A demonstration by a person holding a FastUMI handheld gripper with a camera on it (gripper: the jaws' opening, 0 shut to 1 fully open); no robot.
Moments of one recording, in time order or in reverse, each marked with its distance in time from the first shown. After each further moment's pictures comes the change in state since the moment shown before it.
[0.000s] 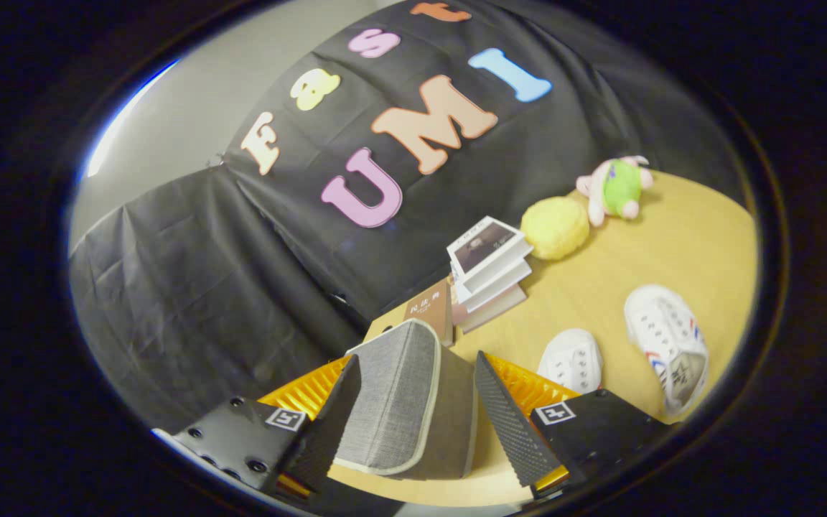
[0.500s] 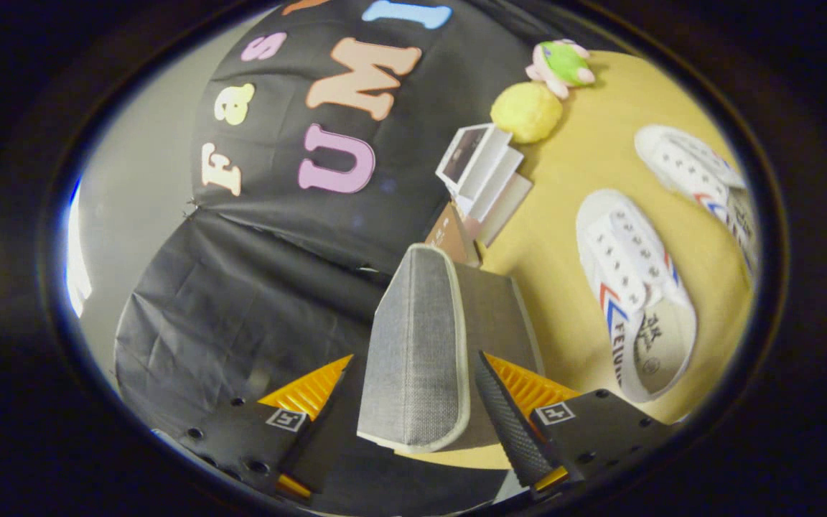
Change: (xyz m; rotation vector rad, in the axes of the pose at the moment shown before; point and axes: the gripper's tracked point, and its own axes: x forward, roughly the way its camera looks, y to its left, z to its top) arm 0.016 0.013 -0.088 0.406 0.267 0.115
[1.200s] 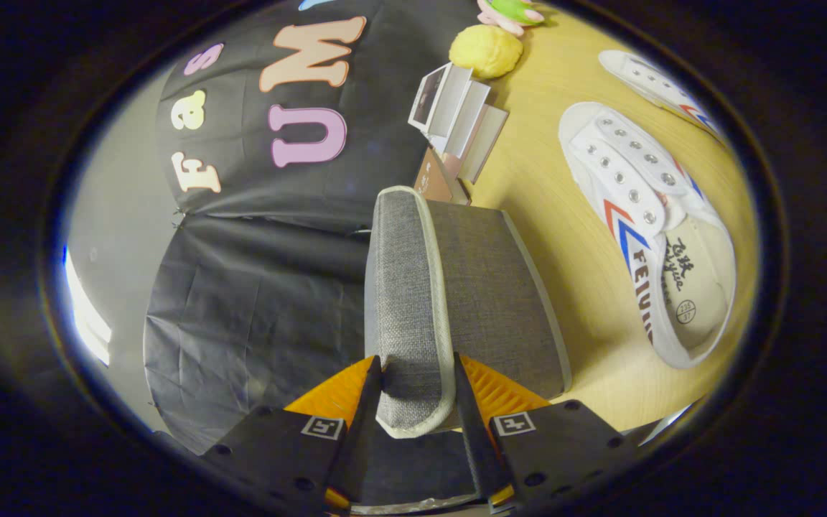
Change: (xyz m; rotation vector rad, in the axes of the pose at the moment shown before) arm 0.003 -0.014 -0.036 0.089 0.196 0.019
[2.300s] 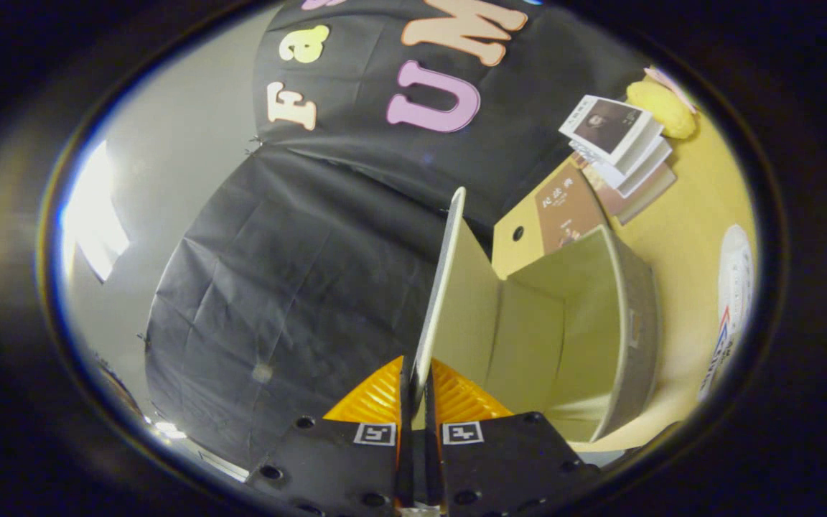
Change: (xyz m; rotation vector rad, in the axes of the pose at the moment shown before) arm 0.020 0.193 -0.015 -0.319 0.083 0.190
